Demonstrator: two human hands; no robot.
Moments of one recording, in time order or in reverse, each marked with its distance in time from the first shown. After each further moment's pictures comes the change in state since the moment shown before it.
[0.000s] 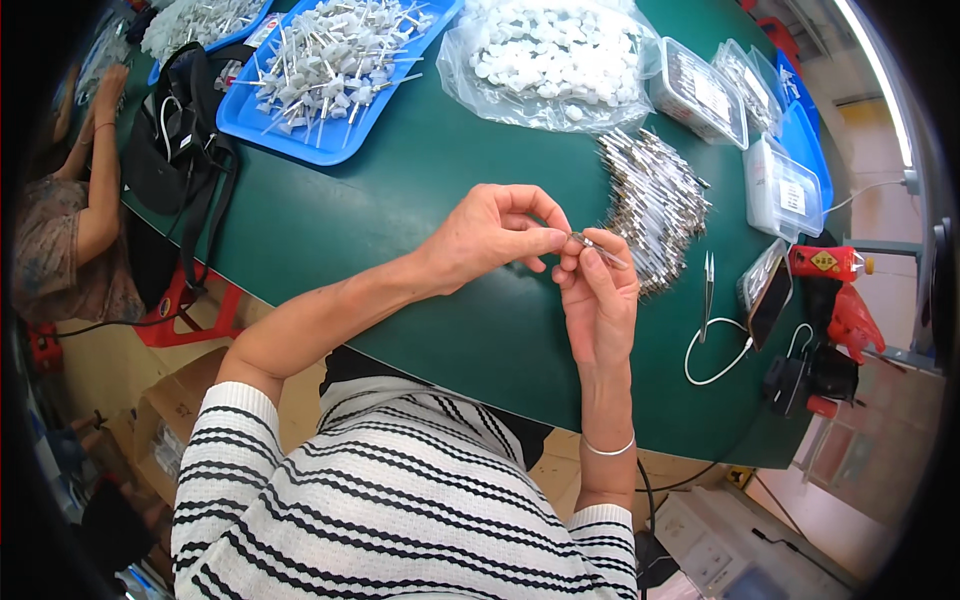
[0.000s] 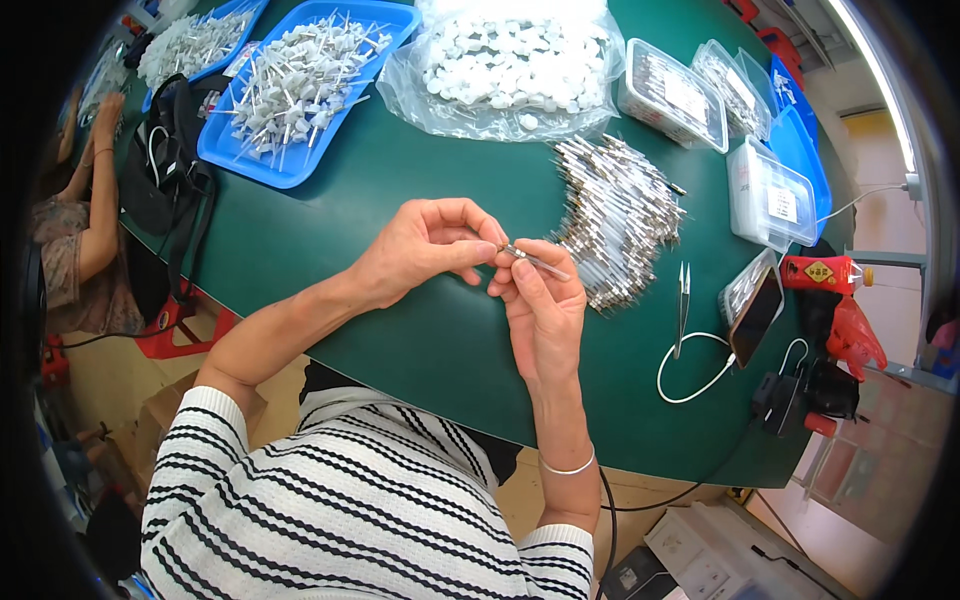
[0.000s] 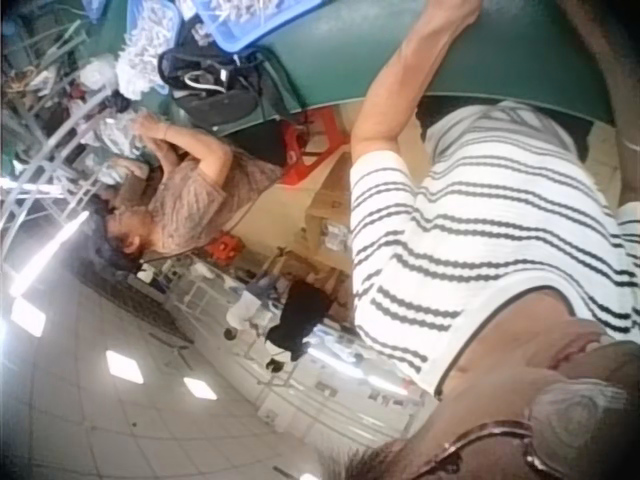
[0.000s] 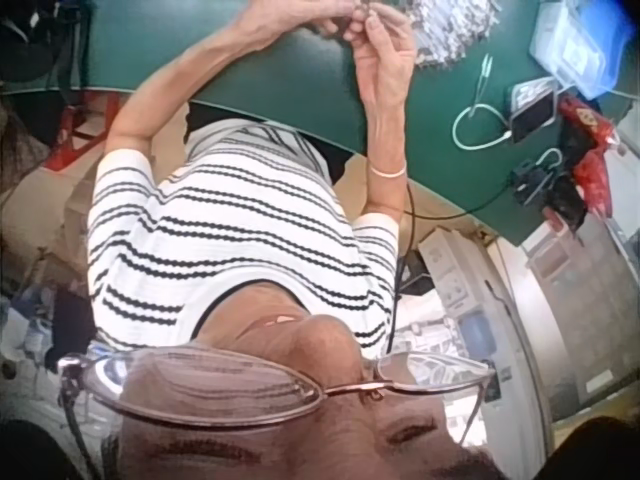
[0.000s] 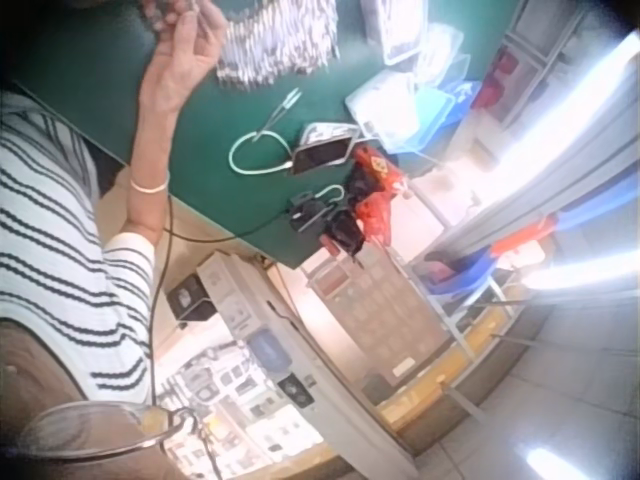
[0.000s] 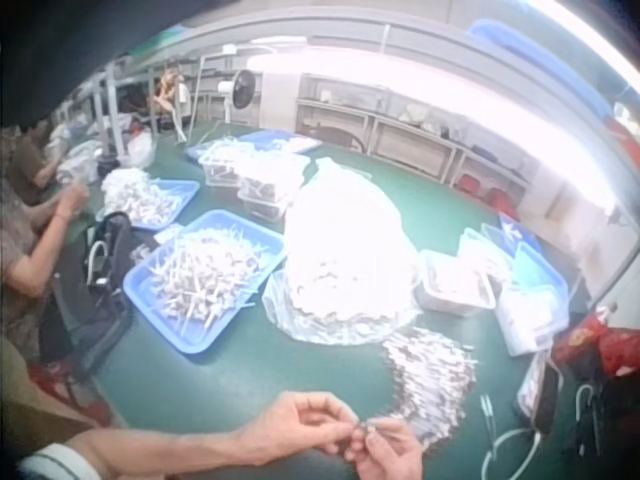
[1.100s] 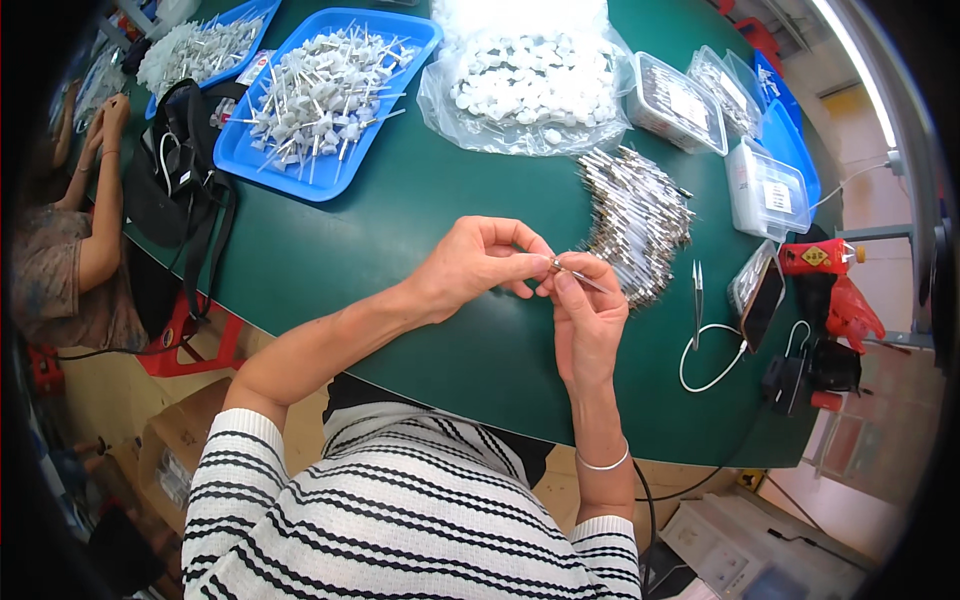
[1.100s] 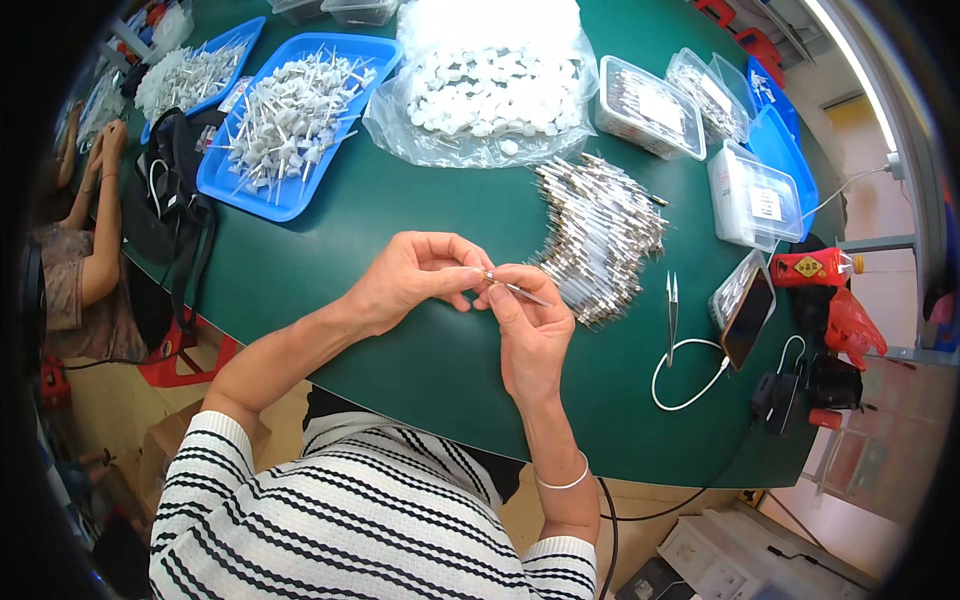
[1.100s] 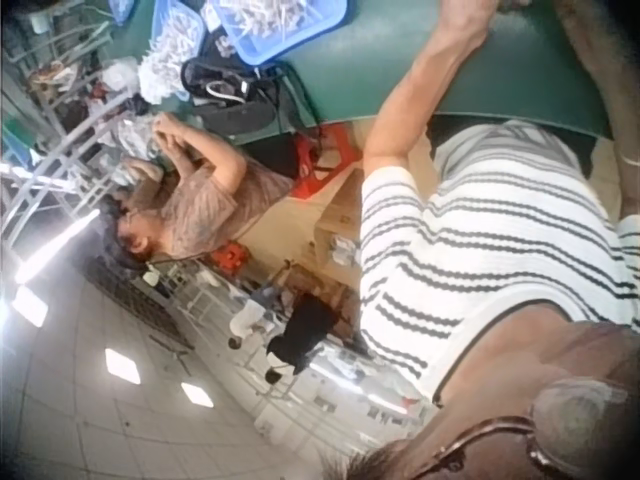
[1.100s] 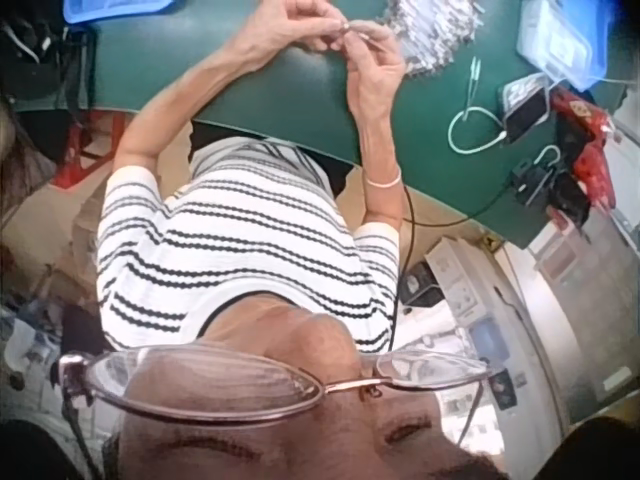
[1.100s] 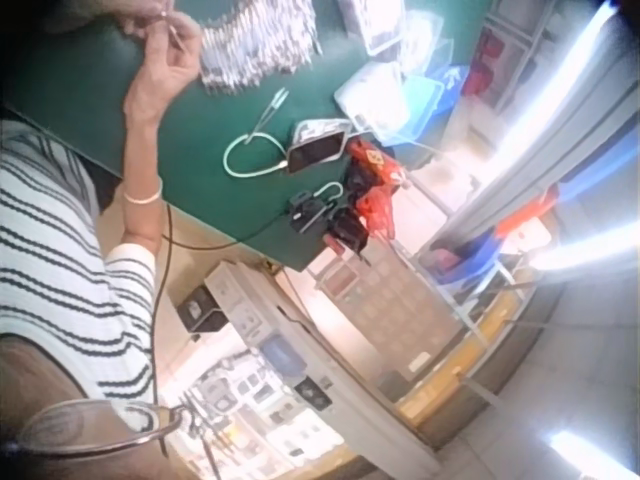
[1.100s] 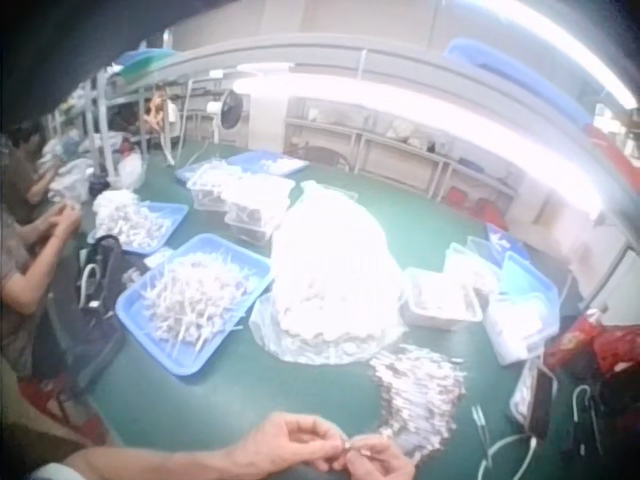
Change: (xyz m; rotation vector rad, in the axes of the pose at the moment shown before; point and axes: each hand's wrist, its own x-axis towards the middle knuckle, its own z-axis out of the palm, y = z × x) left_hand -0.001 0.003 0.001 -0.038 -0.022 -0.051; right_hand -0.004 0.002 0.010 -0.181 0.047 -0.128
